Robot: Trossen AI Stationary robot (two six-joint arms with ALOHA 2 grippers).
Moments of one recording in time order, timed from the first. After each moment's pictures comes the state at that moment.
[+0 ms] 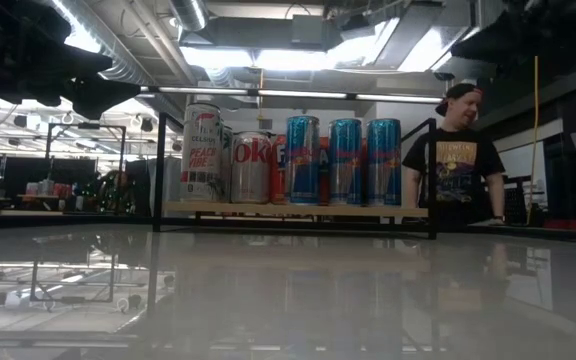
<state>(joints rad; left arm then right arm) -0.05 0.01 0.01 0.04 -0.12 -0.02 -0.27 0.42 0.54 -0.29 -0.05 0.05</state>
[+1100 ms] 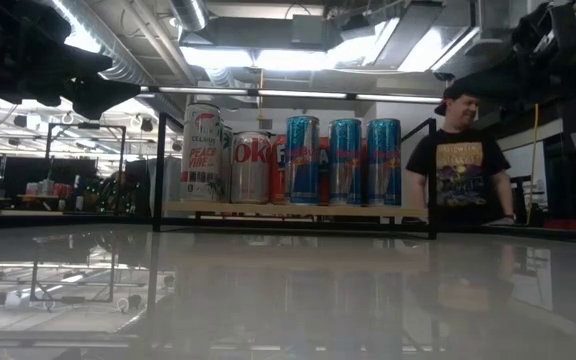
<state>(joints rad) -0.05 0.01 0.01 0.04 -0.12 -0.02 -0.07 0.25 0.16 0.05 0.16 0.18</state>
